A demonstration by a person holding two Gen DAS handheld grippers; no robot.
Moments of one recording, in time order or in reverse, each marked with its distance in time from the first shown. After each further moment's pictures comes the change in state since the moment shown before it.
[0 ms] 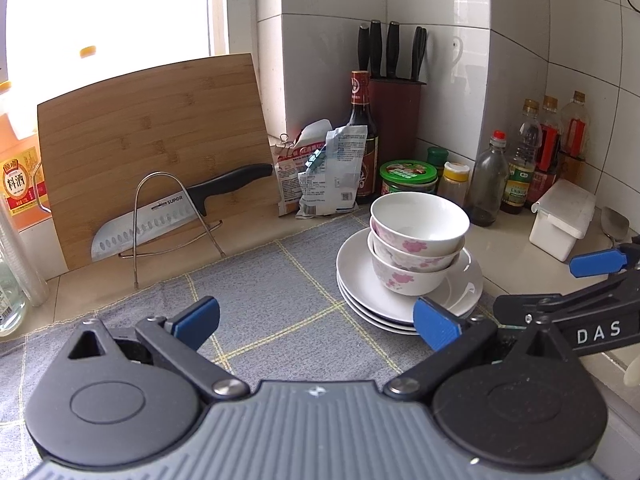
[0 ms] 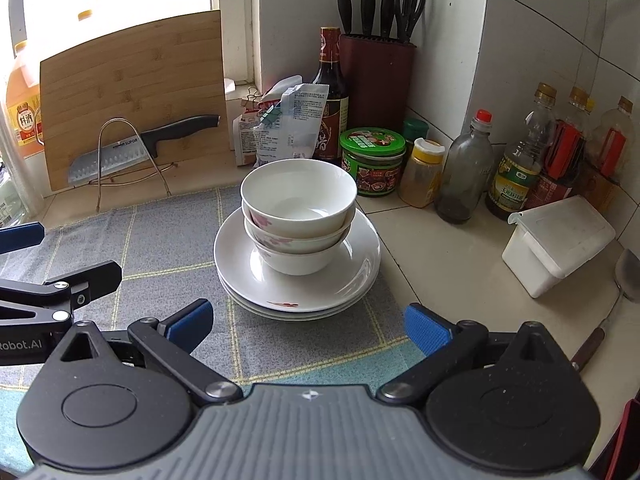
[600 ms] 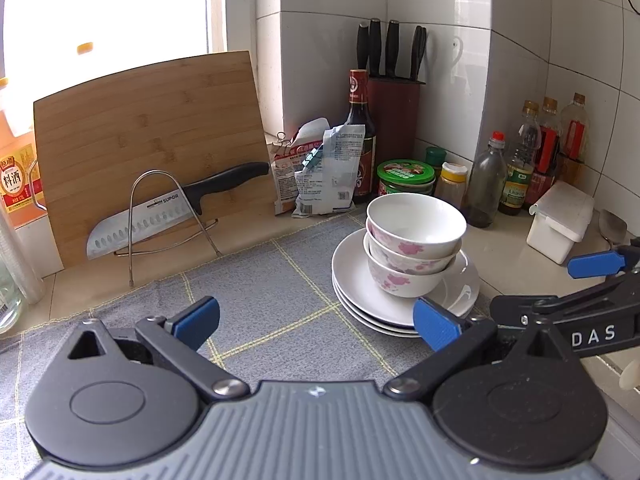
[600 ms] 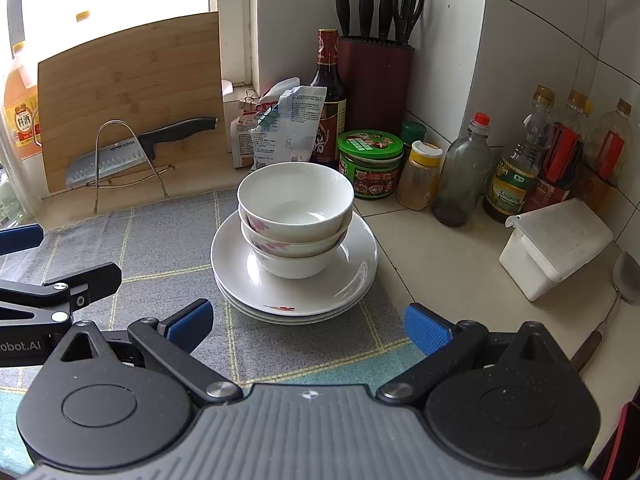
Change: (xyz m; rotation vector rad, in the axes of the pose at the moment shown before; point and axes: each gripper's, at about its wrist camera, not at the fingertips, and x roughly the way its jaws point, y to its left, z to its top) left arm 0.003 -0.001 0.003 -0.008 0.009 -0.014; right arm 0.000 0.000 0.002 -0.003 -0.003 -0.010
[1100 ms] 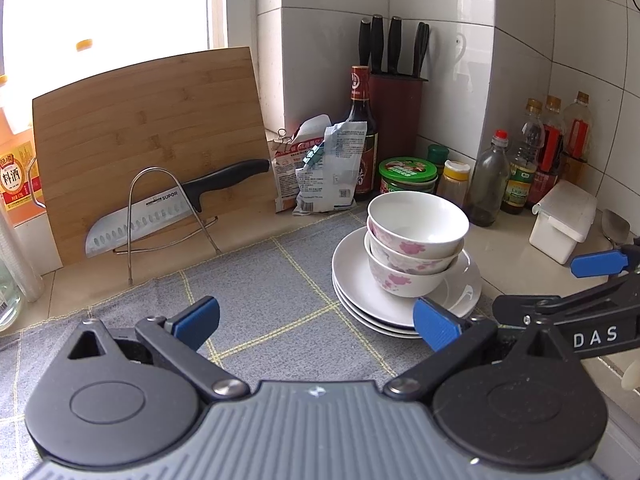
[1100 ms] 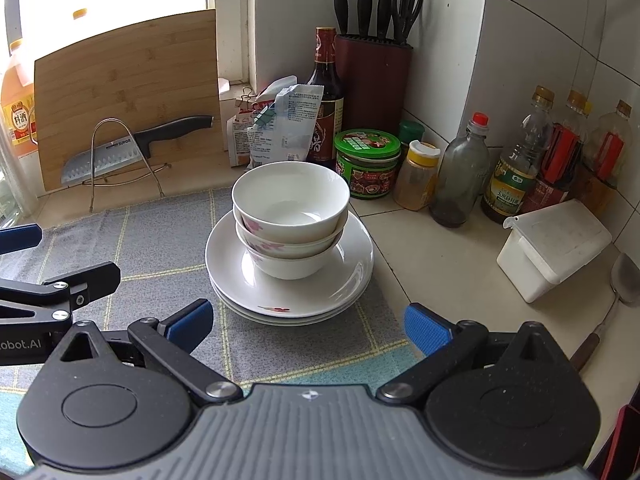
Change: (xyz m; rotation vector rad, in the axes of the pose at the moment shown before) left arm 0.004 -0.001 0.002 -0.004 0.011 0.005; right arm 0.003 -0.002 0.002 -0.004 0.006 -0.007
